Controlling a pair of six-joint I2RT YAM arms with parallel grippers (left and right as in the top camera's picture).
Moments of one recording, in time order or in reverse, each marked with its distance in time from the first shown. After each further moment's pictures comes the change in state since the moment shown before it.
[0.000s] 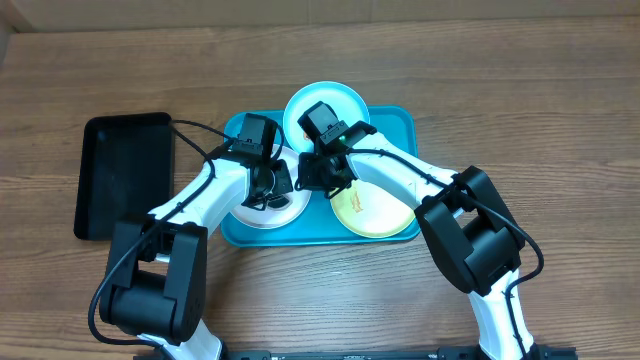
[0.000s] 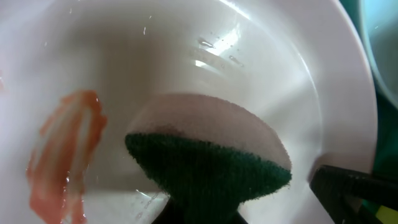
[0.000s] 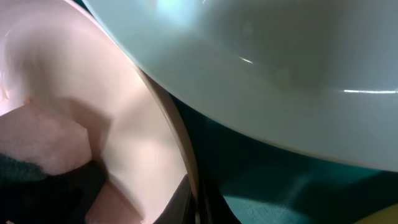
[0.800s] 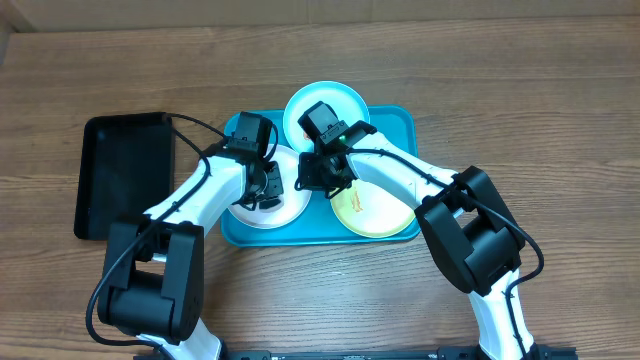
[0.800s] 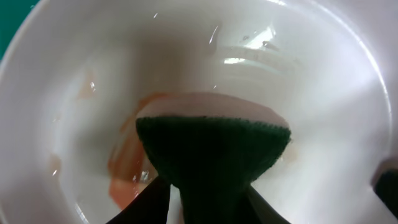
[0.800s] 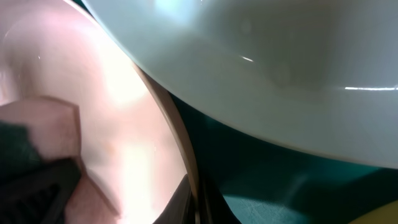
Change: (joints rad) left arm 0.023 -0.002 0.023 -0.079 -0.101 0.083; right arm 0.000 0.000 0.000 -0.009 0.000 -0.001
